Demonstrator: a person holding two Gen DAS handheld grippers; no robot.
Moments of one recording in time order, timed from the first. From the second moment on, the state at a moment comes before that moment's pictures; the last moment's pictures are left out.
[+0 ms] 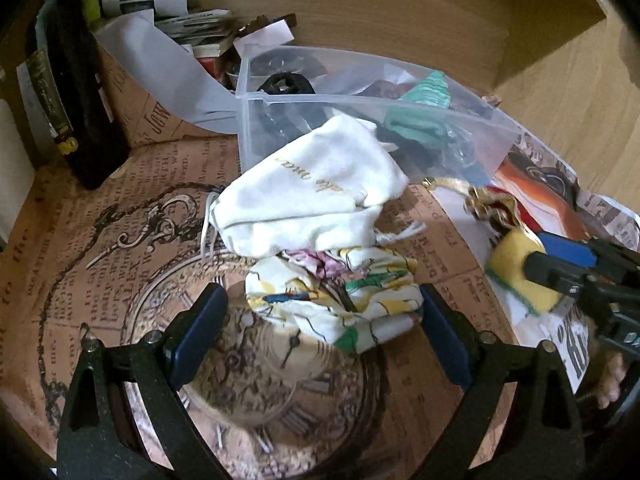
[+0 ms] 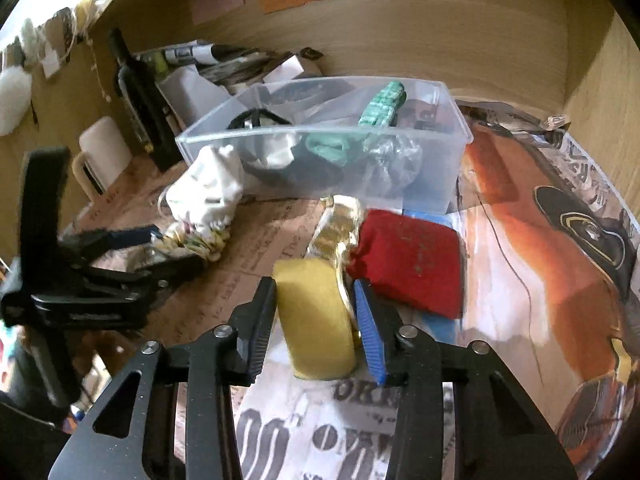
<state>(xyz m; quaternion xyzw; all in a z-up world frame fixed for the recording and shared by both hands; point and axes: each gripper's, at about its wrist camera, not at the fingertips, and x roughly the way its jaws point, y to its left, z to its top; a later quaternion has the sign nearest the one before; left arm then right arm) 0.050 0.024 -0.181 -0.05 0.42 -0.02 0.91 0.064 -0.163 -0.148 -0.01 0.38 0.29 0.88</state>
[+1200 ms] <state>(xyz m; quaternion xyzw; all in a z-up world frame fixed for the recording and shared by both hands) 0.031 0.015 -0.096 -0.04 0.32 -0.08 0.94 0.061 -0.160 -0.112 -0.03 0.32 0.30 0.90</state>
